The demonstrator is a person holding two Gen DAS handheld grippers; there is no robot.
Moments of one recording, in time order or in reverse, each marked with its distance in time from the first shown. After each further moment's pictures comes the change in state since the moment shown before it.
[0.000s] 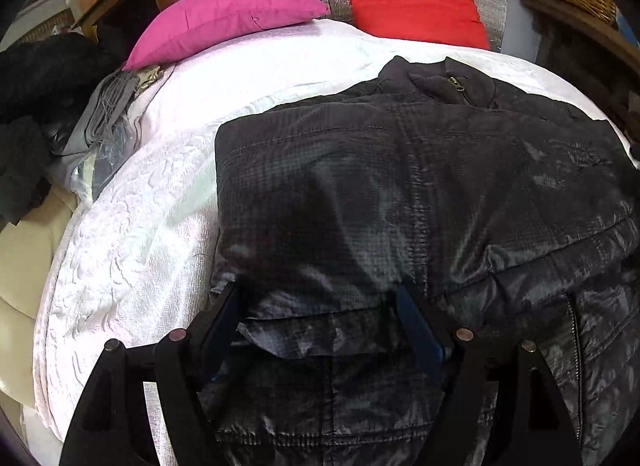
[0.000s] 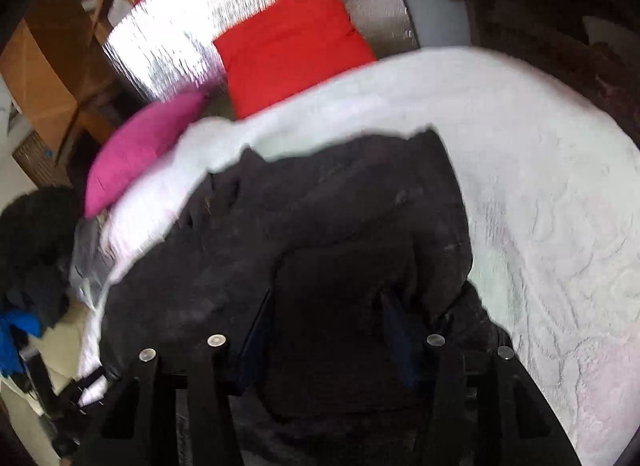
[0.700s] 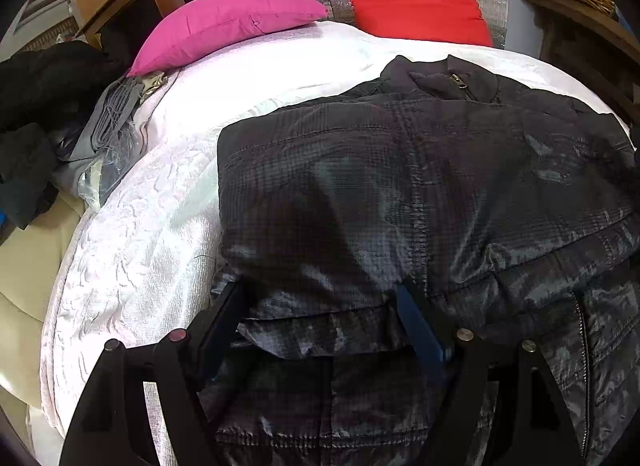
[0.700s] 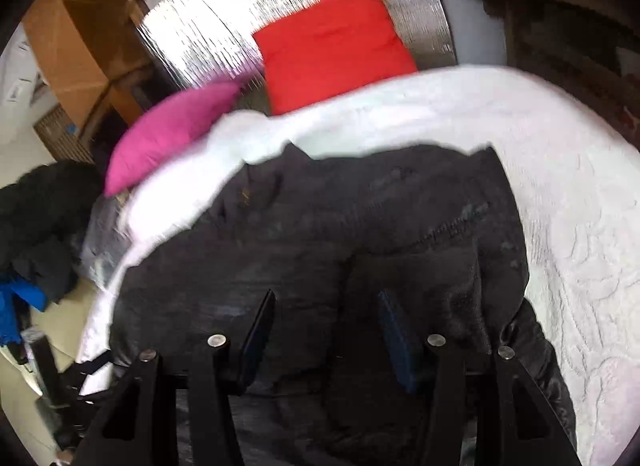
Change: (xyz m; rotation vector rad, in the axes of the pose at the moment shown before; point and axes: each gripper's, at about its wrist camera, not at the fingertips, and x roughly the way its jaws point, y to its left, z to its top) left arm -0.005 -0.008 -0.004 0.012 -0.009 0.039; right arm 0.002 0.033 -0.008 -0.108 -0.006 0.064
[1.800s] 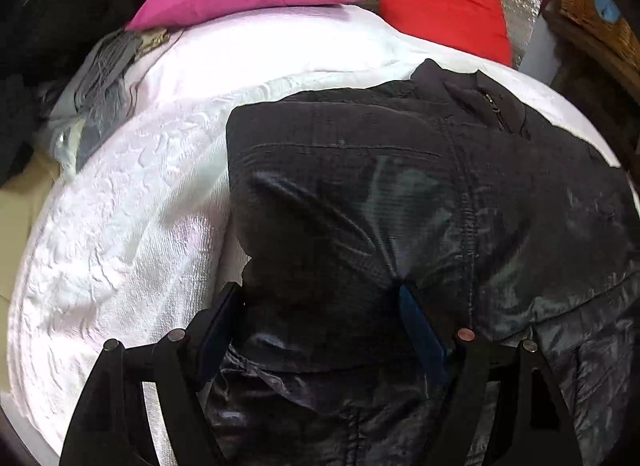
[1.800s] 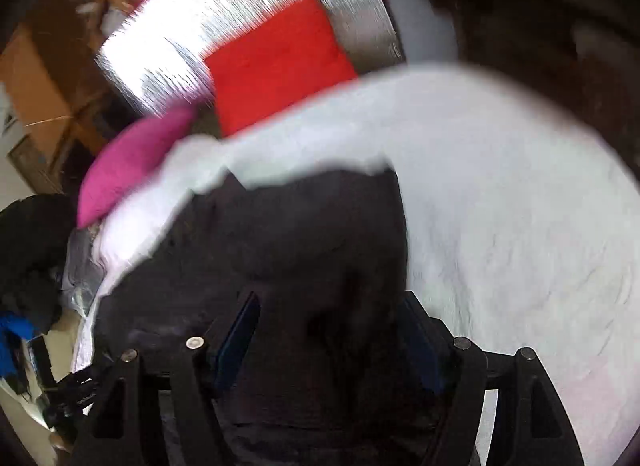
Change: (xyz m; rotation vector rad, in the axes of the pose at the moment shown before) left arm 0.029 0.043 0.022 -0.144 0.078 -0.128; right arm -0.031 -0.052 0.007 0.075 -0.049 -0.079
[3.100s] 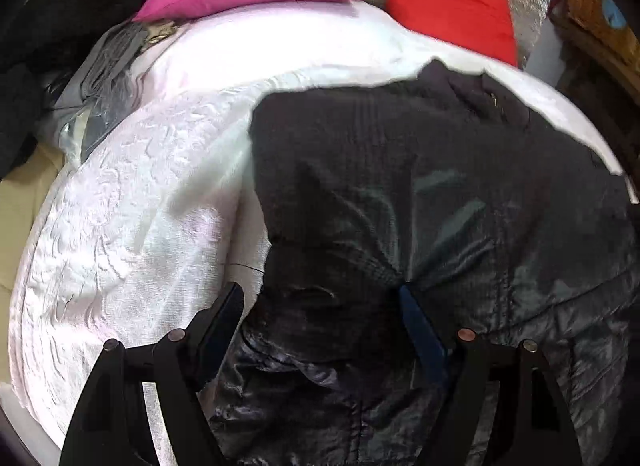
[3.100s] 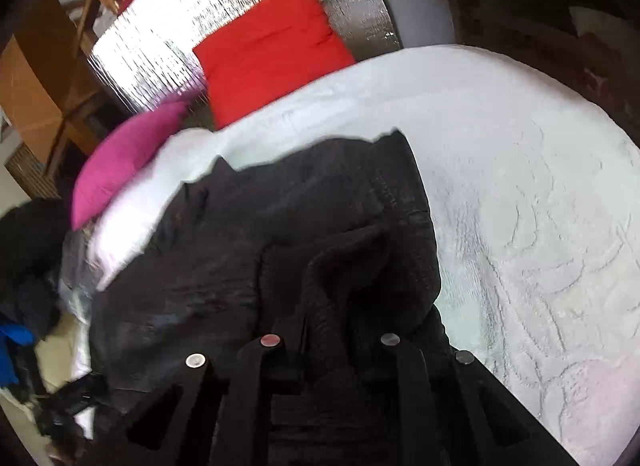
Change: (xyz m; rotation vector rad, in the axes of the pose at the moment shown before) left arm -0.014 0.008 -0.004 -0.030 0.002 0.008; right arm 0.030 -0.007 -0.009 0.069 0.074 -0.002
